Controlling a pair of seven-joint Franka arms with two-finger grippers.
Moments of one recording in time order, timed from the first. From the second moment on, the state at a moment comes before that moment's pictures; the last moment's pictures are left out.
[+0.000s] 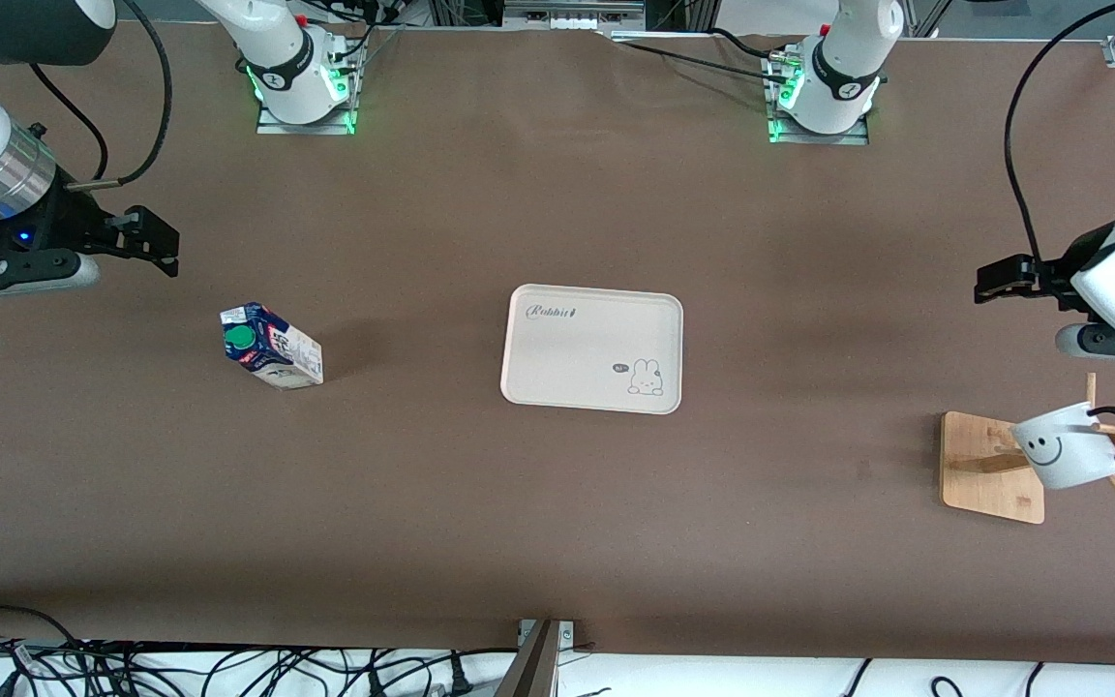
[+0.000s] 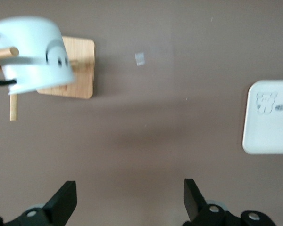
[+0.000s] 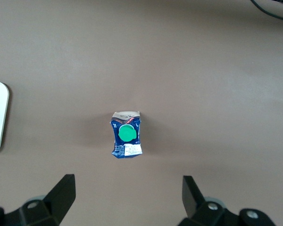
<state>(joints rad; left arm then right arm) 0.14 0.21 -0.18 -1.43 0.04 1.57 -0.01 0.02 0.05 0.11 -1.63 -0.06 1.72 -0.02</state>
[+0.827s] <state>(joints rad) -0.02 -0.03 0.03 -1.71 -0.01 1.71 0.02 0.02 0.05 0.12 -1.63 -0.06 1.72 -0.02</state>
